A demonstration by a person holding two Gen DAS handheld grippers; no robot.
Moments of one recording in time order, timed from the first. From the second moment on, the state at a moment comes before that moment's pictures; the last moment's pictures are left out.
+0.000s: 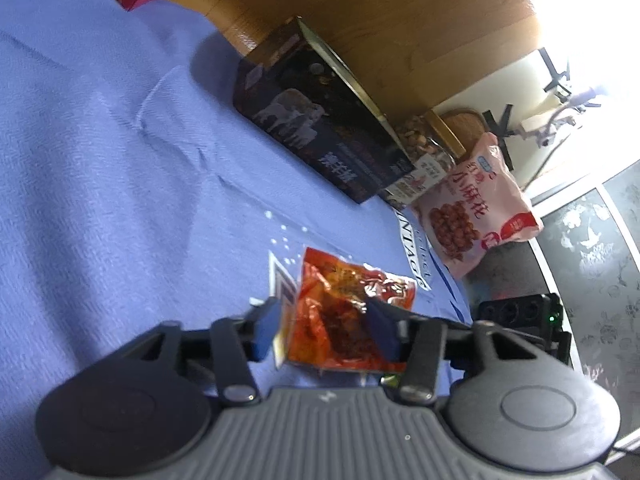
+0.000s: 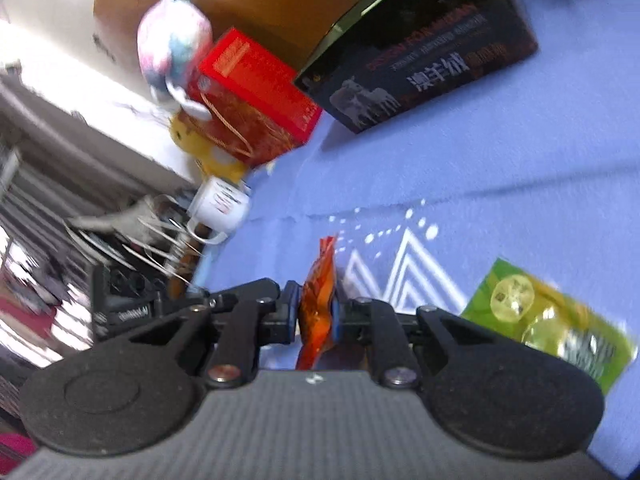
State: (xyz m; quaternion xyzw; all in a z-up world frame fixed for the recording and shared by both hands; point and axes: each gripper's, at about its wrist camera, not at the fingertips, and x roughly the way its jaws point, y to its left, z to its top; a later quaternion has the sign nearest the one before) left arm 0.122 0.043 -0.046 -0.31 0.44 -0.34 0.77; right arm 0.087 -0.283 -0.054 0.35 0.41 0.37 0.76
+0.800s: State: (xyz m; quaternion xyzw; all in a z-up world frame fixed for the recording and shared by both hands) left arm 0.131 0.010 0.015 -0.26 0.41 -0.38 0.79; right arm 0.073 -0.301 -0.015 0.37 0.34 0.38 0.77
